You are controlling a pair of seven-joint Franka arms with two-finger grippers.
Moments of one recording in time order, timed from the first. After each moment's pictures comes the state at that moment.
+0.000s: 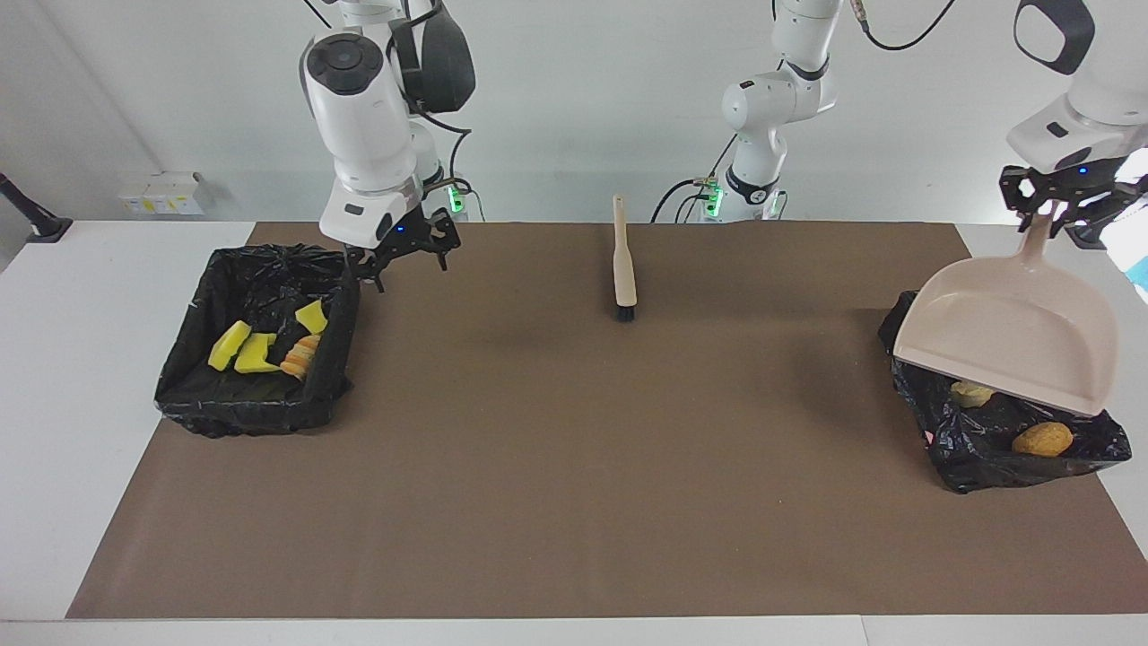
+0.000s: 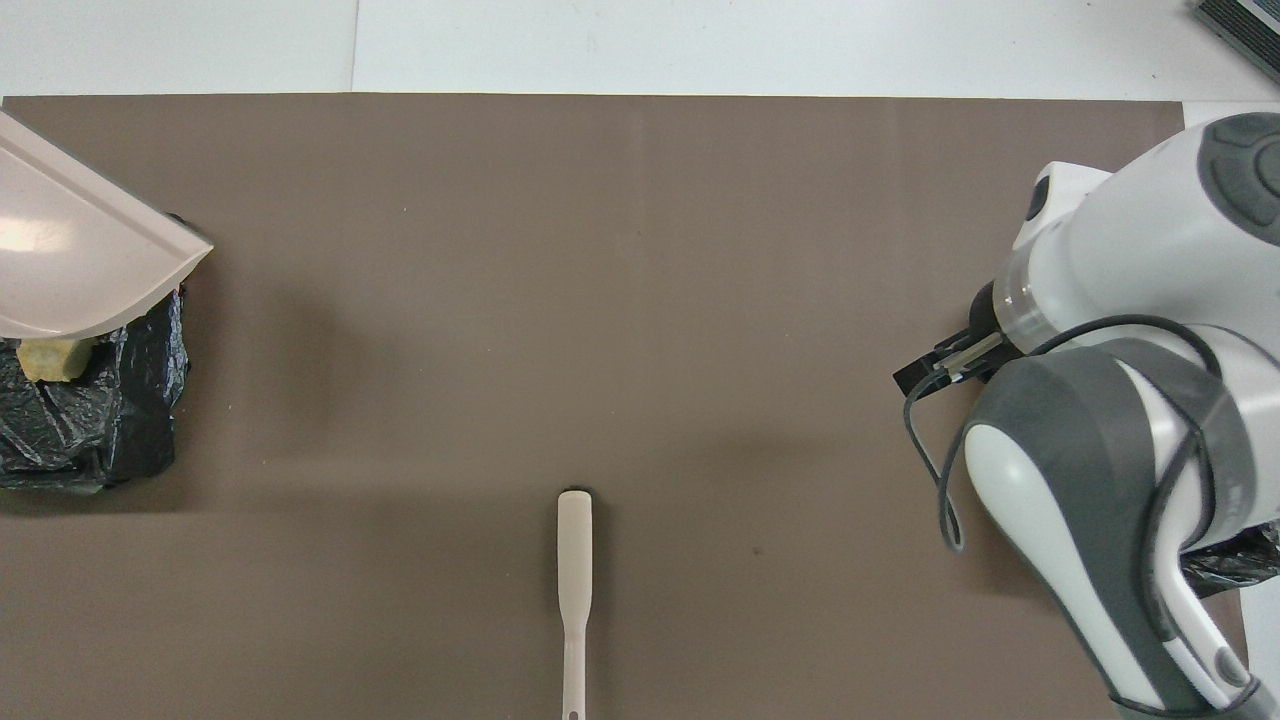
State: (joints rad) left arm 0.19 -0.01 -0.13 -1.56 0.25 1.51 0.60; right arm 0.18 0.05 0.02 -1.70 -0.06 1.67 -0.24
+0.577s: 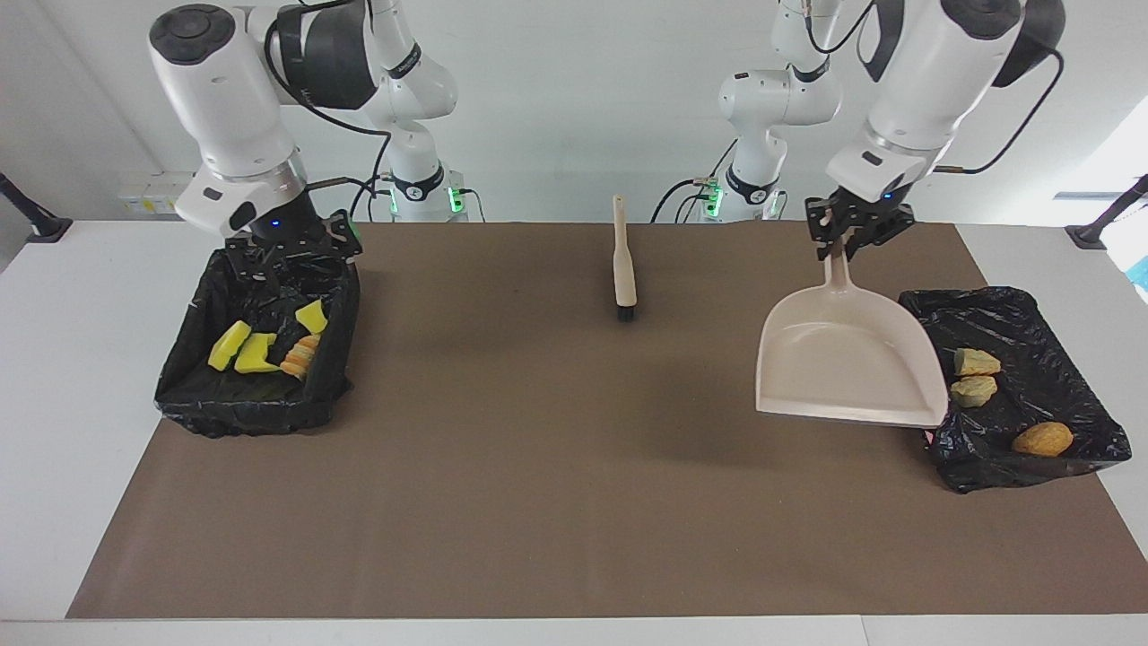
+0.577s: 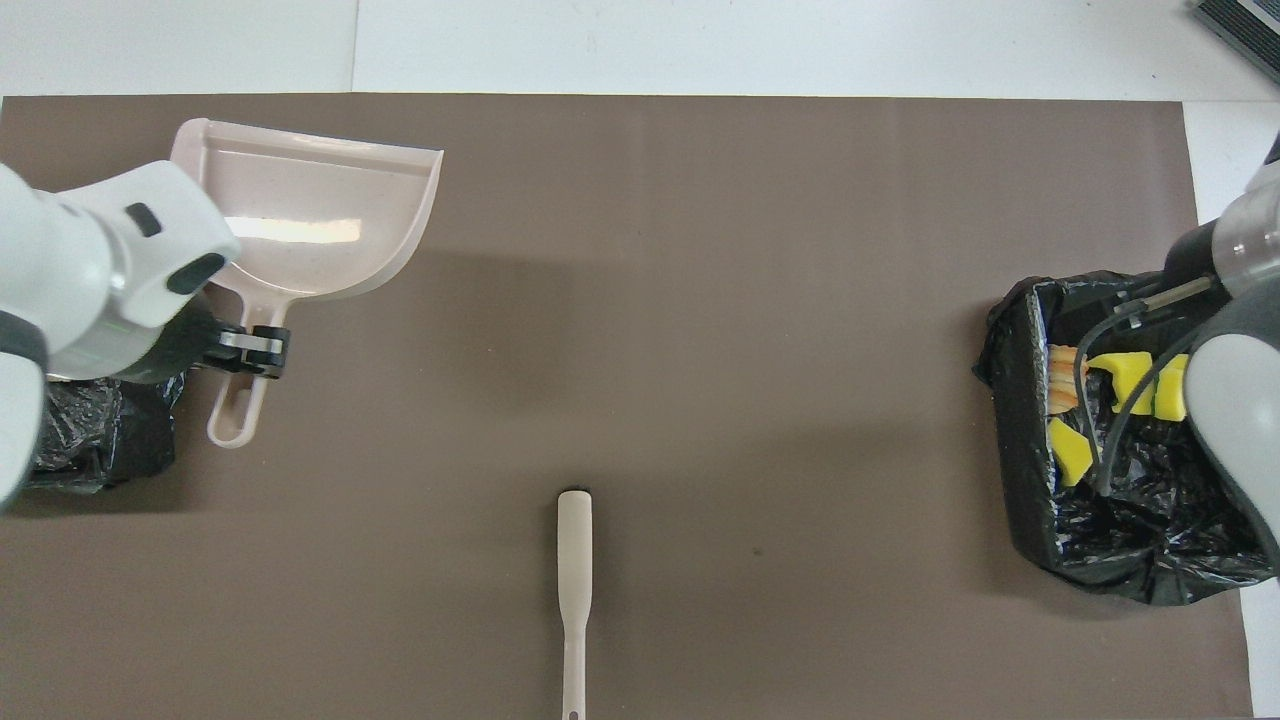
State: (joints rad) left arm -0.16 -0.02 -0.14 -1.68 -0.01 1.64 -0.15; right arm 0.00 0.05 -0.01 -1.62 -0.07 1.68 -0.26
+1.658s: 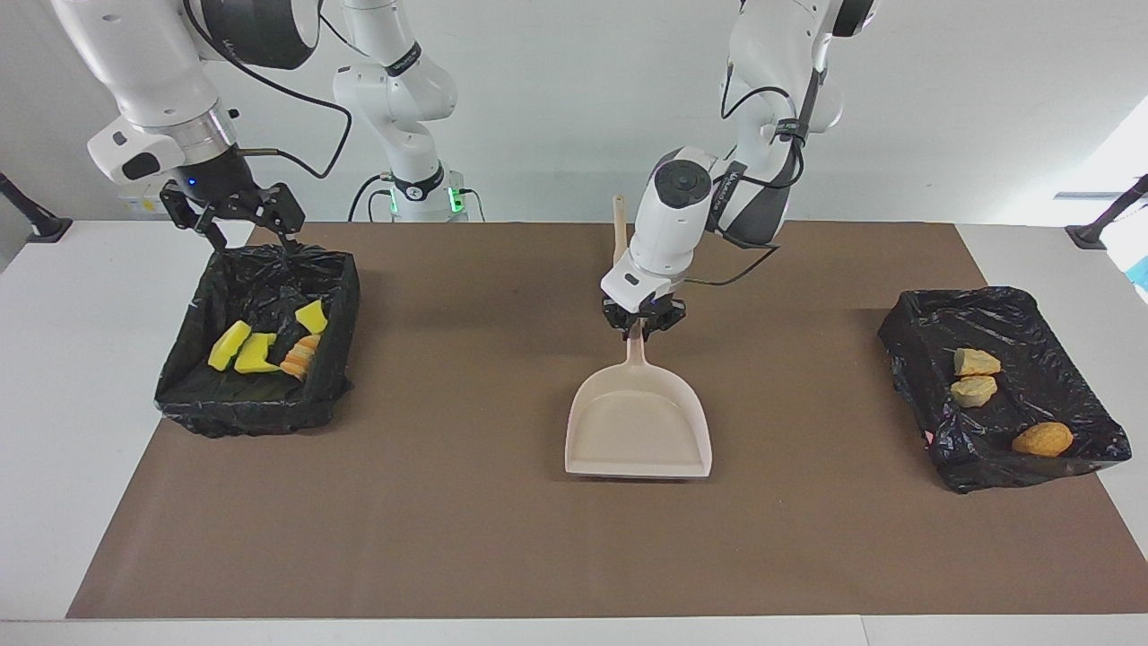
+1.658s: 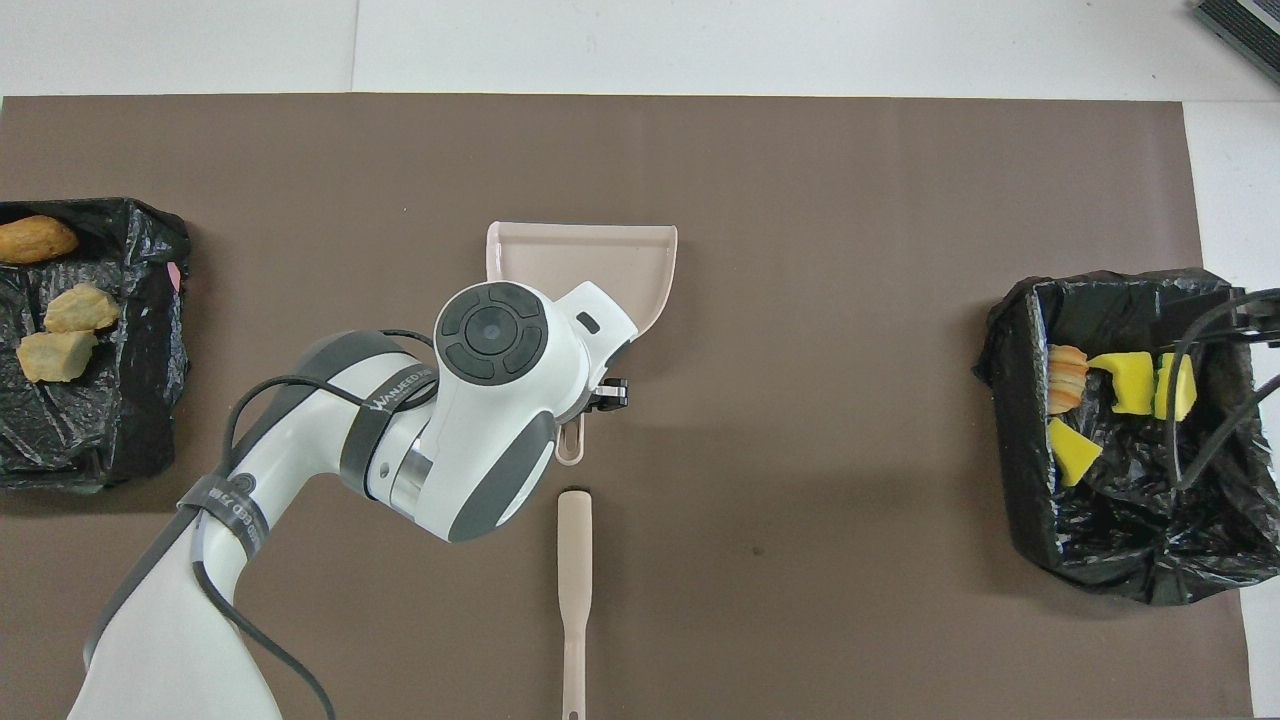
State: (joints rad) left arm -0.50 0.26 -0.14 -1.86 -0.05 2.13 -0.51; right arm -0.06 -0.02 -0.04 -1.63 -0.02 1.62 -0.05
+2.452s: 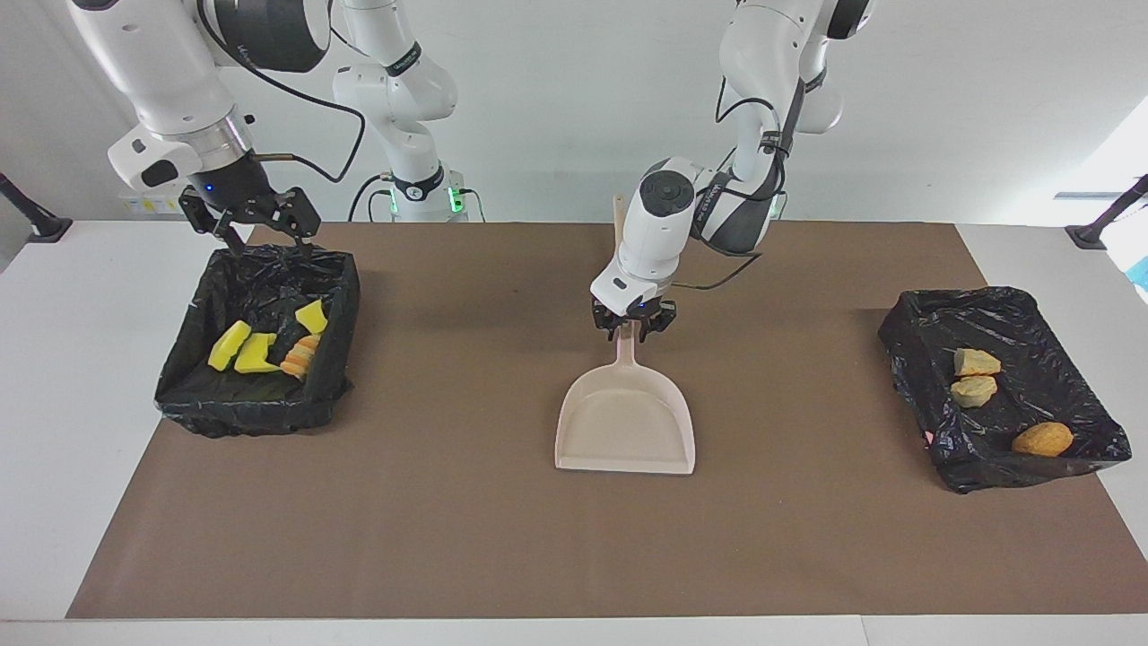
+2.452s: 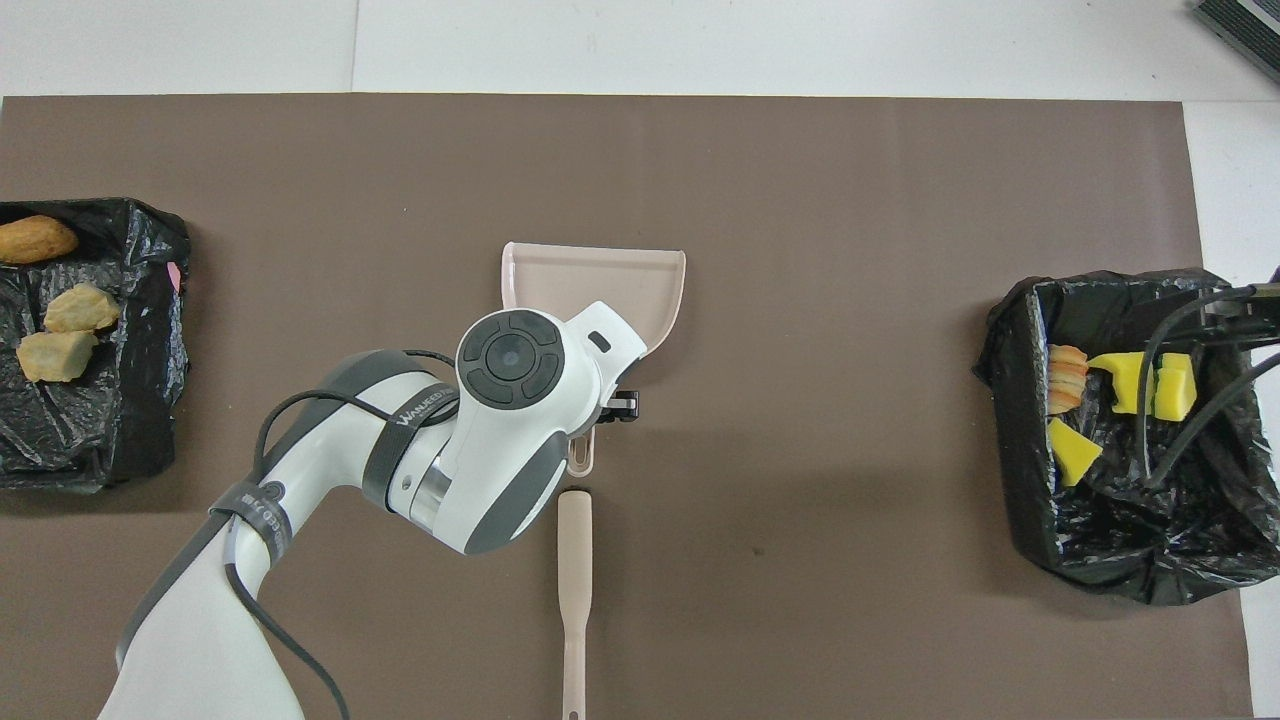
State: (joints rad) left arm -0.52 0.26 -0.13 -1.90 -0.05 2.20 -0.53; right arm -0.05 -0.02 -0.02 -1.64 -0.01 1.62 -0.03
